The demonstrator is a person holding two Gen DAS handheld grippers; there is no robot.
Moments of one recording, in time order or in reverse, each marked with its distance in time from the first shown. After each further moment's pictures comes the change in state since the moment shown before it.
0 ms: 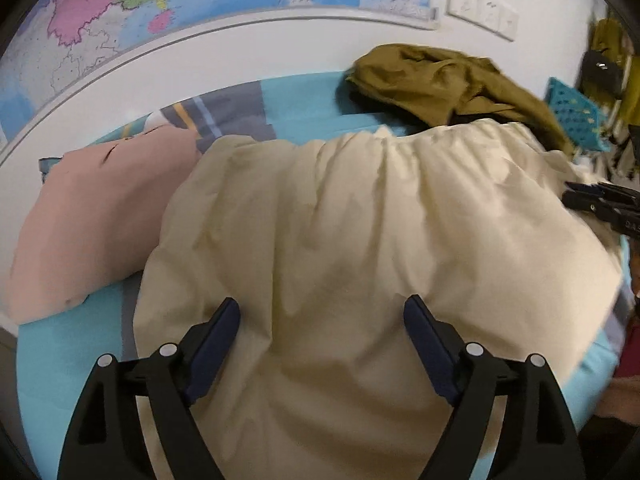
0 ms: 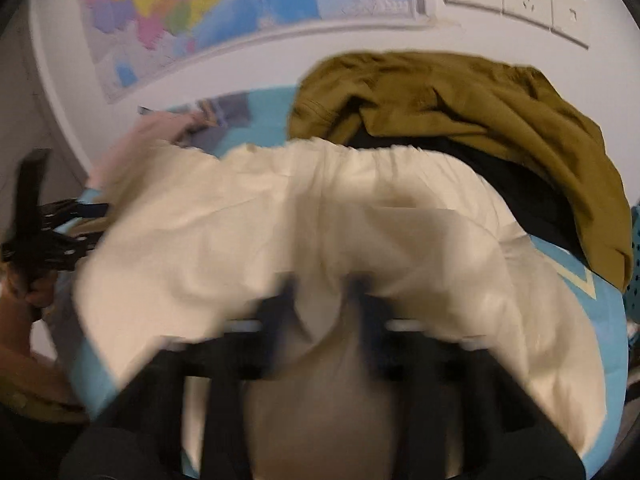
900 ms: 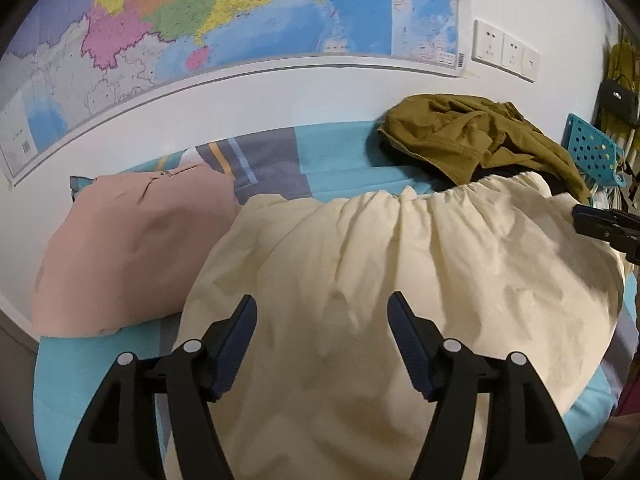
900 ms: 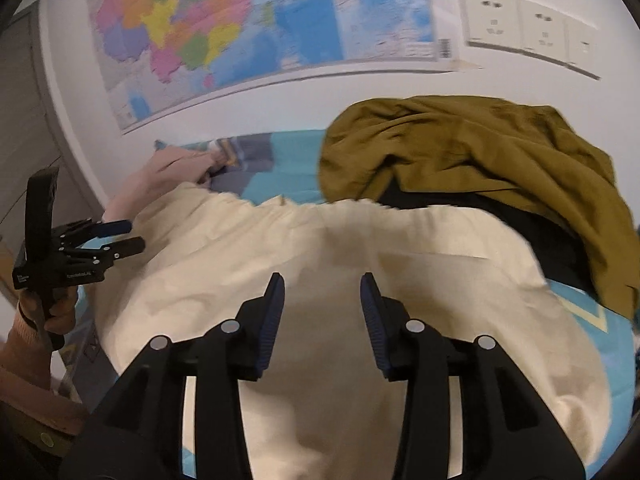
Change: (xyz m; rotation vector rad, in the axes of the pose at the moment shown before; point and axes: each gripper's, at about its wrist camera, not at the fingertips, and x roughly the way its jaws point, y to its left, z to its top) left arm -0.023 0.002 0.021 -0.043 -0.125 0.052; right arm -0.010 0.031 0.028 0.002 -0.113 0.057
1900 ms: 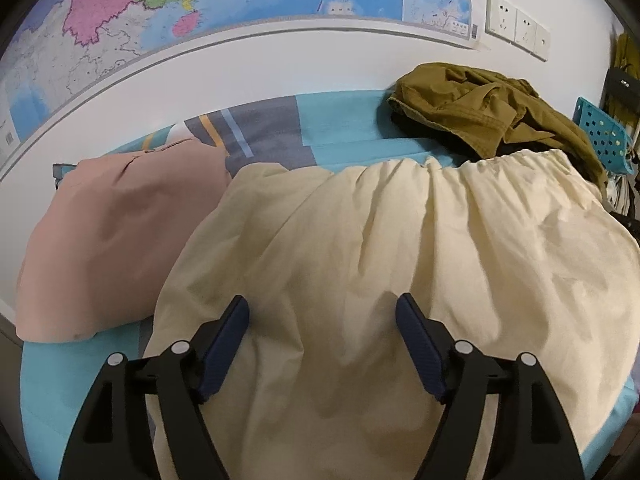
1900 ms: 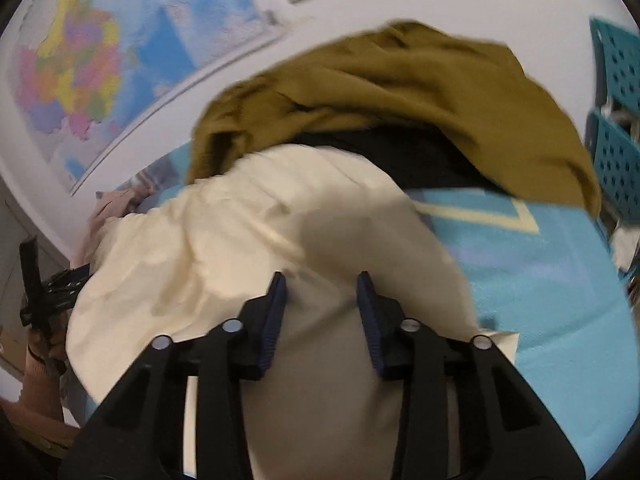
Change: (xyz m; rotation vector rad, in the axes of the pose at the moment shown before) left arm 0.050 0.012 -0.002 0.007 0.064 0.001; right arm -0.022 -0.140 -0.065 0.352 -0.003 -0.081
